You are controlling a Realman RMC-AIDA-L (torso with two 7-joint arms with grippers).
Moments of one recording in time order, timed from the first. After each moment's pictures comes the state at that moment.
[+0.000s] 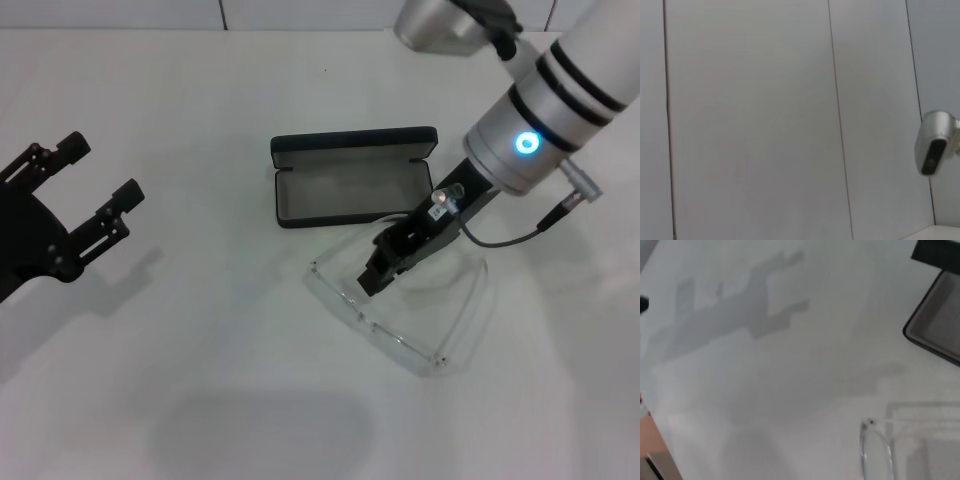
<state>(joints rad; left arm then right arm) -0.09 -2.09 0.87 0.63 1.27 1.61 -0.78 1.08 2.01 -1.49 -0.65 -2.05 -1.48 2.69</state>
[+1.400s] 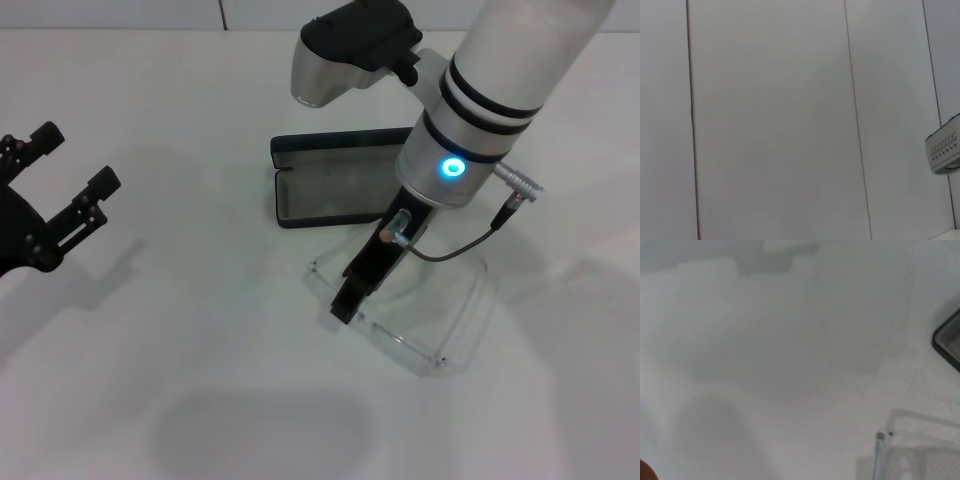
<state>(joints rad) -0.09 -2.09 0.82 0.62 1.26 1.61 -0.78 1.19 2.03 -1.84 -0.79 -2.06 -1.38 2.82</state>
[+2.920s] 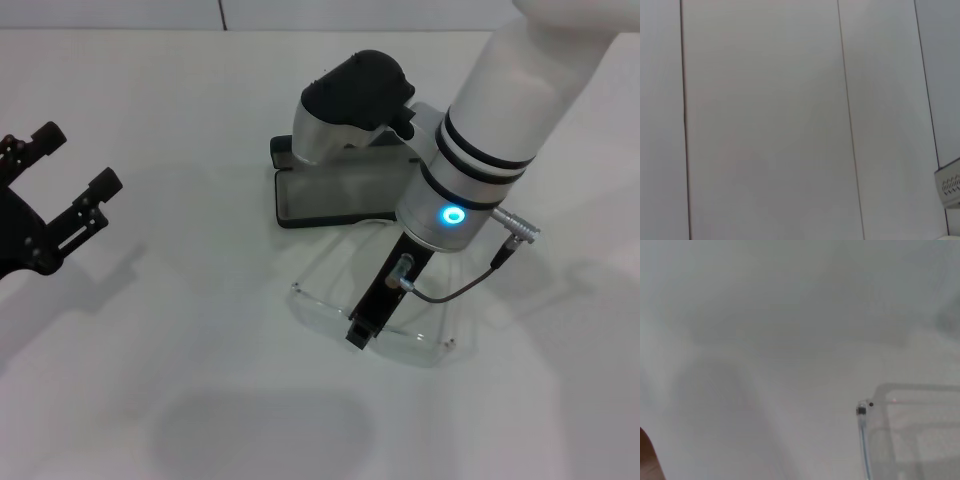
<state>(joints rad) -0.08 -2.09 0.82 0.63 1.26 1.64 -0.79 1.16 2.03 -1.99 -0.76 -1.96 -1.31 2.76</state>
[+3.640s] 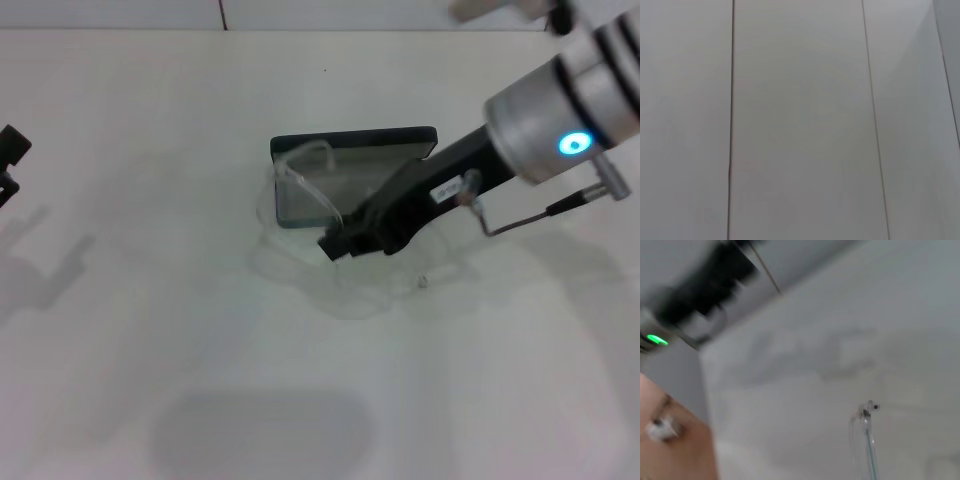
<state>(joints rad) -0.06 -2.09 0.67 0.64 1.21 1.76 -0.87 0.78 2.02 -1.54 -1.25 -1.99 -1.47 2.55</state>
